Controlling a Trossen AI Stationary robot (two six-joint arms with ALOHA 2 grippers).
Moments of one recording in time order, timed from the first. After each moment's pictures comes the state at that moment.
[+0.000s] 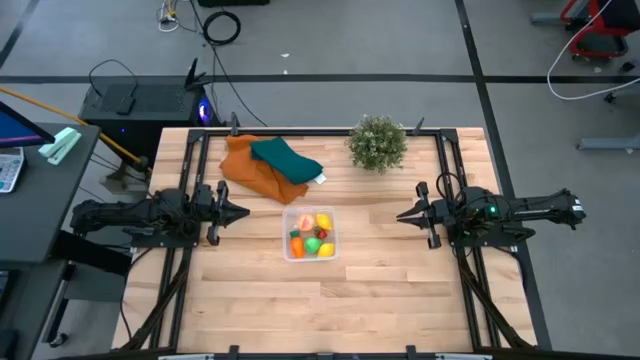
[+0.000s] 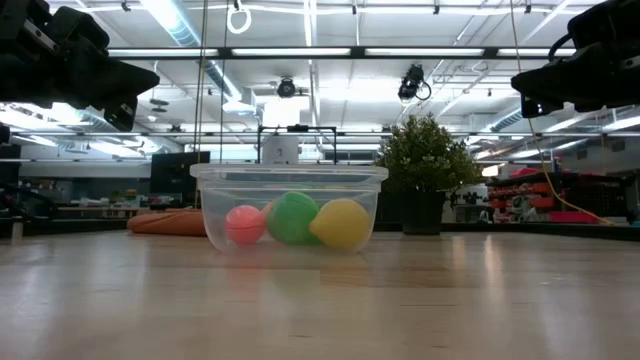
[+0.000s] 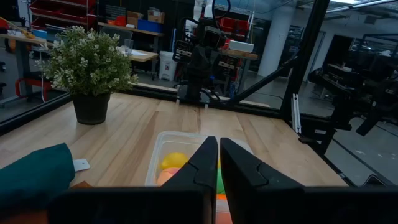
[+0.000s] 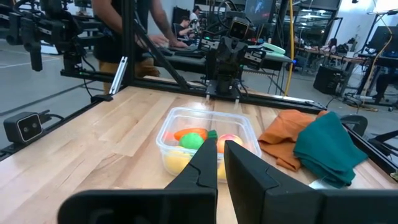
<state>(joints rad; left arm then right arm) -0.01 0.01 0.01 0.05 -0.03 -0.20 0.03 0.11 0.04 0.06 -0.10 -0.13</state>
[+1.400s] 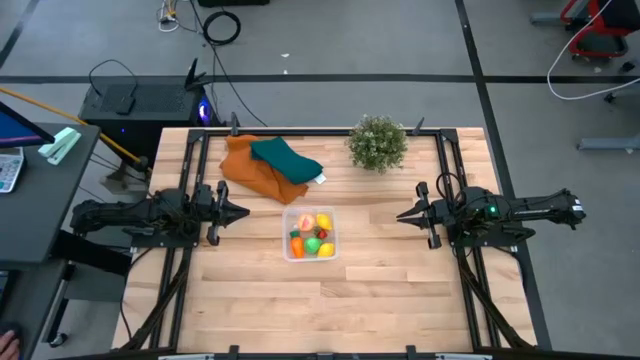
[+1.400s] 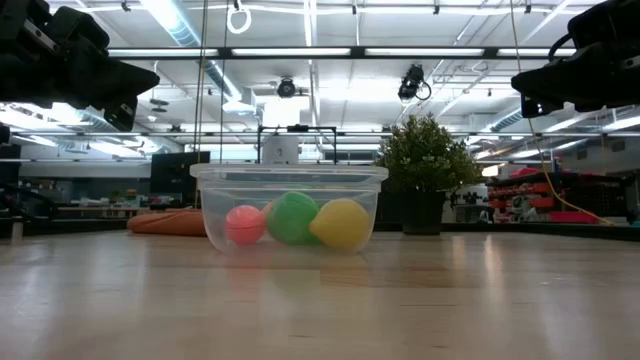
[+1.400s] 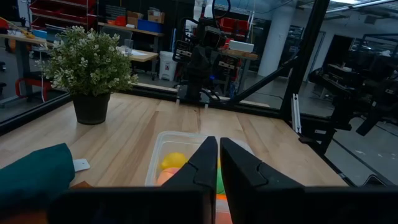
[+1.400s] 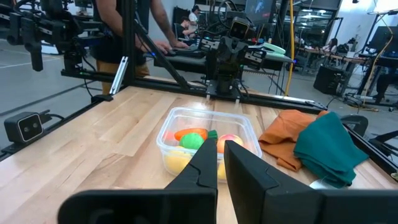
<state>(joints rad) -0.01 0.01 0.01 0.05 -0.03 -0.20 0.03 0.11 0.04 0.06 -0.10 -0.13</state>
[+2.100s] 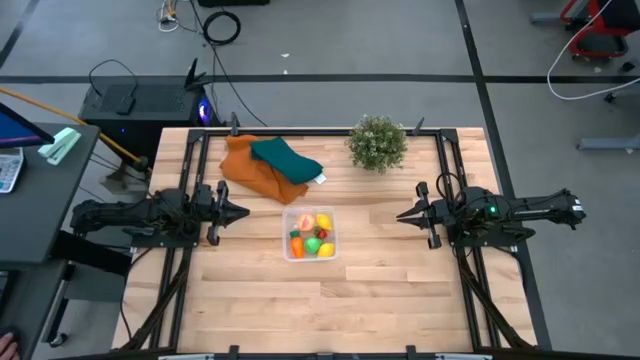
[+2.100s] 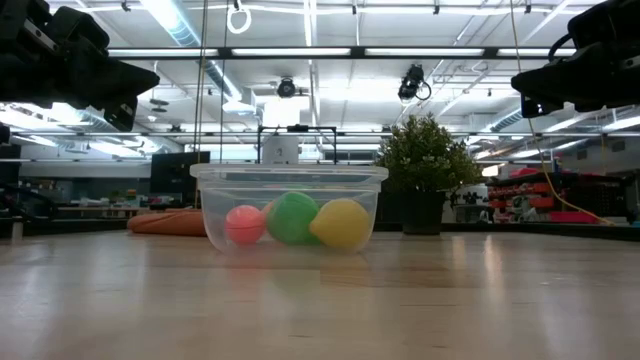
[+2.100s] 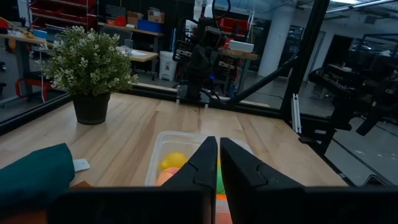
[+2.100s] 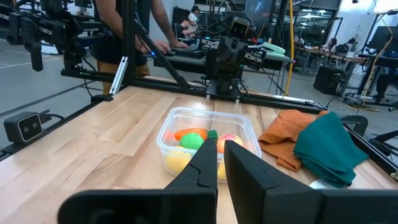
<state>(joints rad) -0.01 0.01 0.01 0.05 -0.03 -0.20 0.03 0.11 0.04 0.06 -0.10 -0.13</state>
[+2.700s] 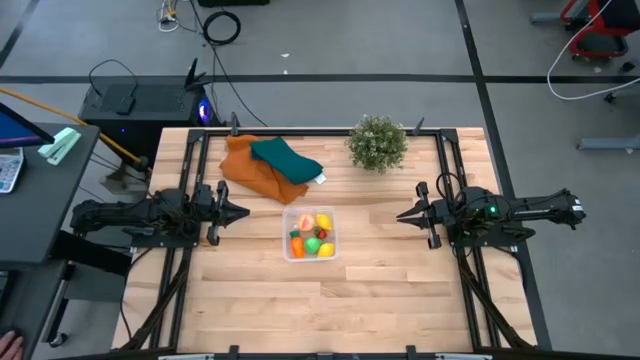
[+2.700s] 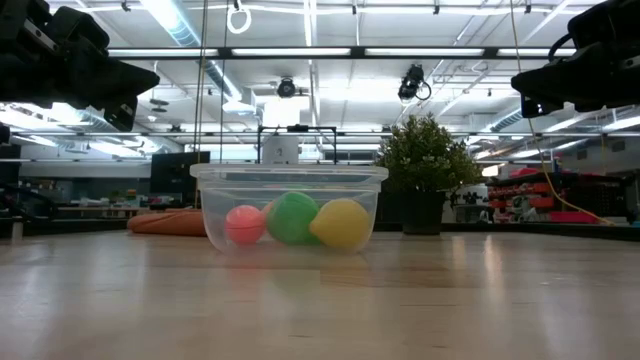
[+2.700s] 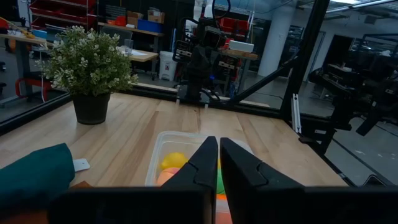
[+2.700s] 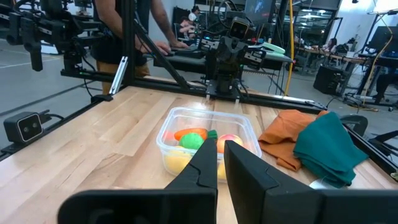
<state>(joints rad) -0.01 0.01 0.01 0.05 -0.03 -0.20 0.03 0.11 0.04 0.06 -0.10 -0.13</state>
